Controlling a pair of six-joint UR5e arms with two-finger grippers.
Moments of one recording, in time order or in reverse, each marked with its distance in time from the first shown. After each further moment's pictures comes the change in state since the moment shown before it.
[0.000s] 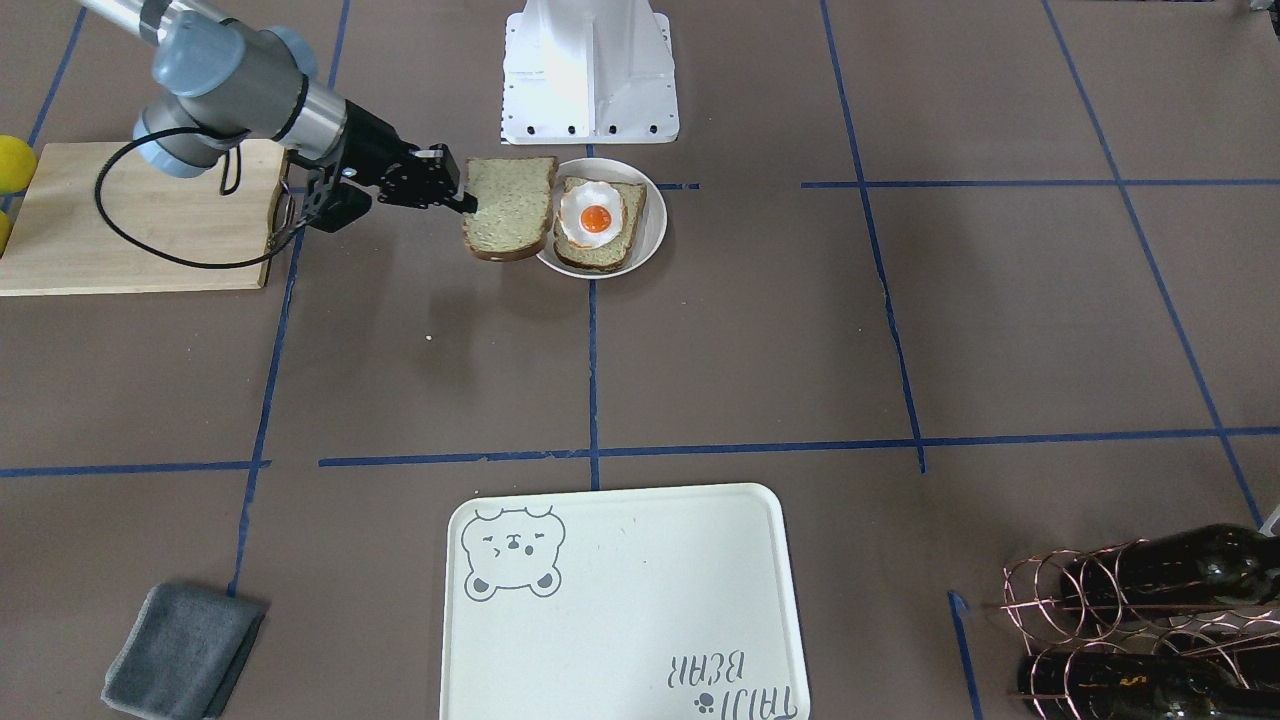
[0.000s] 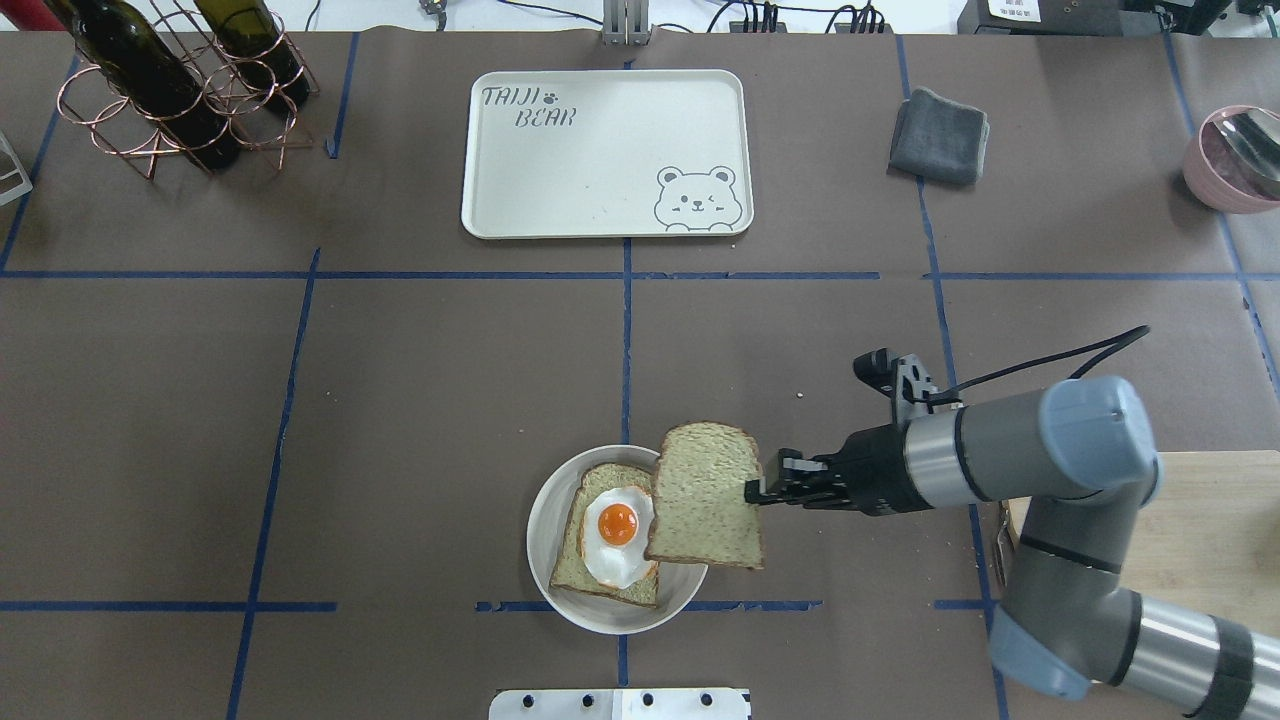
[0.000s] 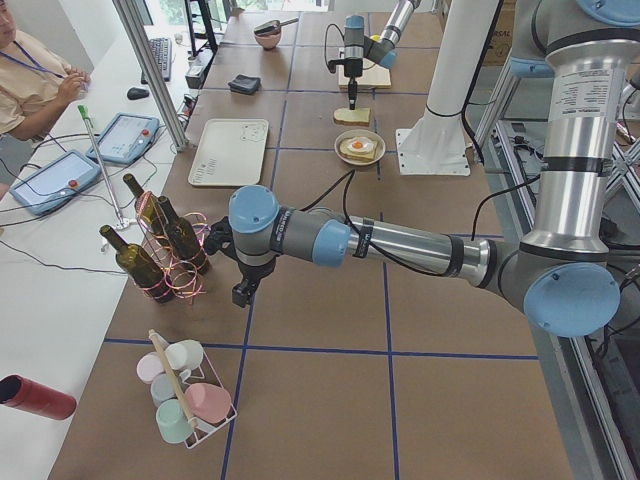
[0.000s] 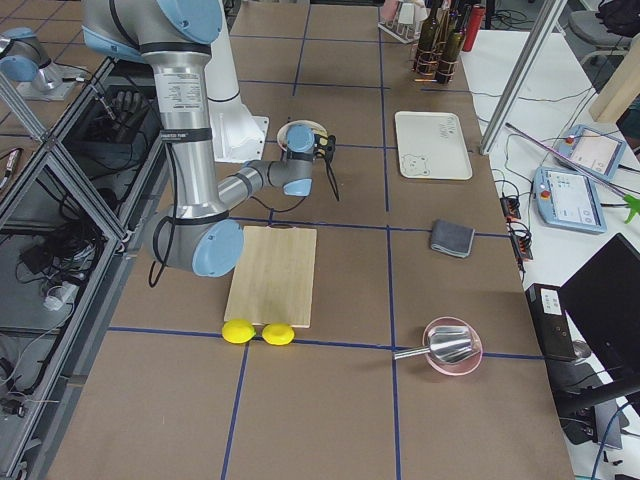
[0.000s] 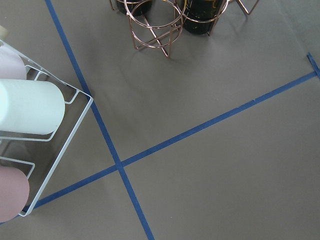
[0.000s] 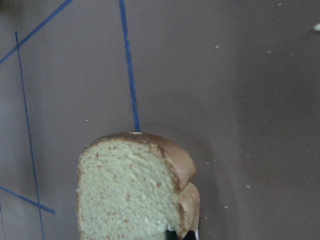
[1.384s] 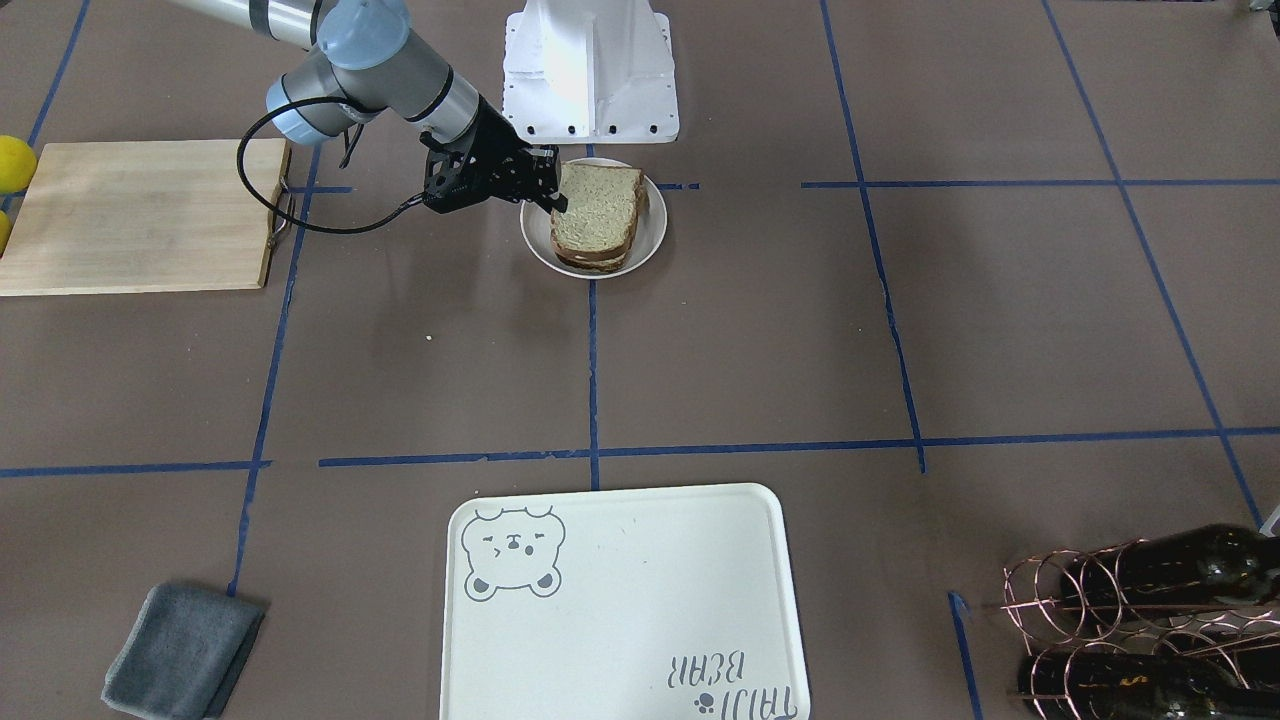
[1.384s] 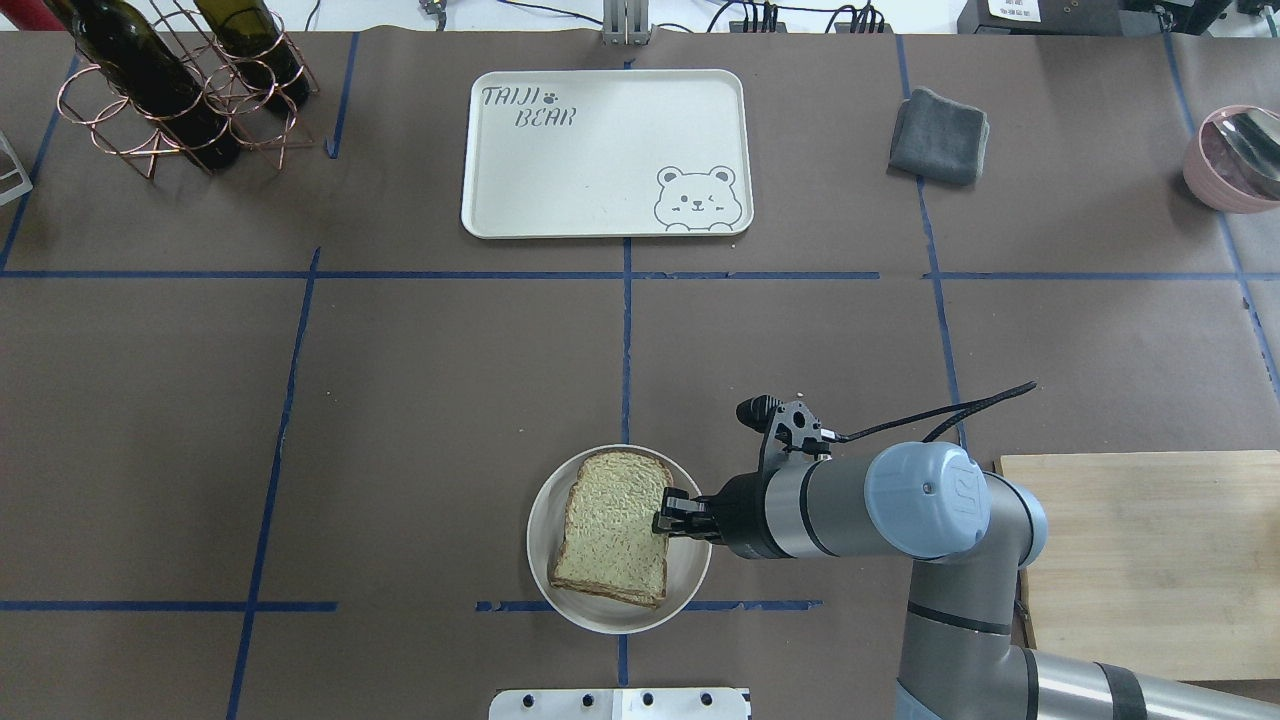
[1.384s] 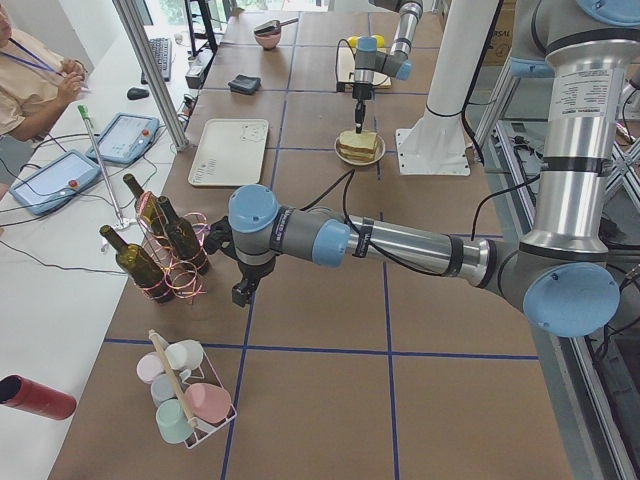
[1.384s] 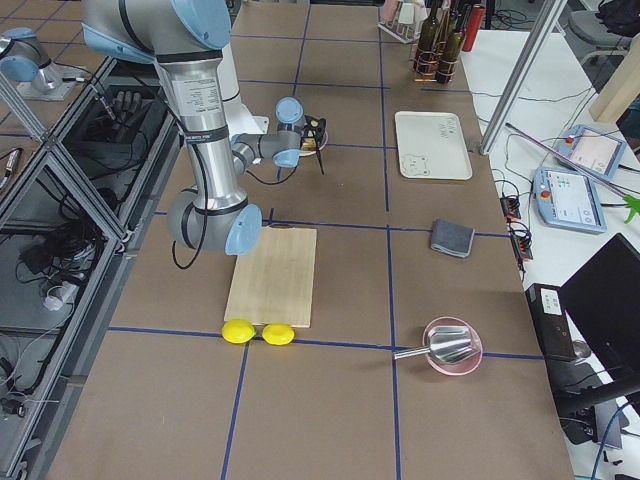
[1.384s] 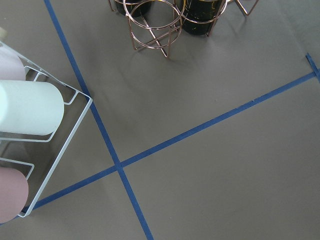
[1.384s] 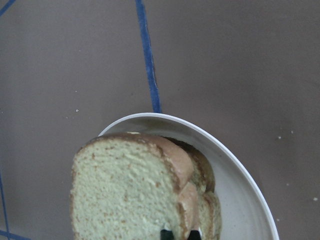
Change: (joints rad) left arm 0.000 -0.001 -0.001 0.000 -0.002 0.000; right arm -0.123 0.115 -0.004 -0.233 -0.174 0.016
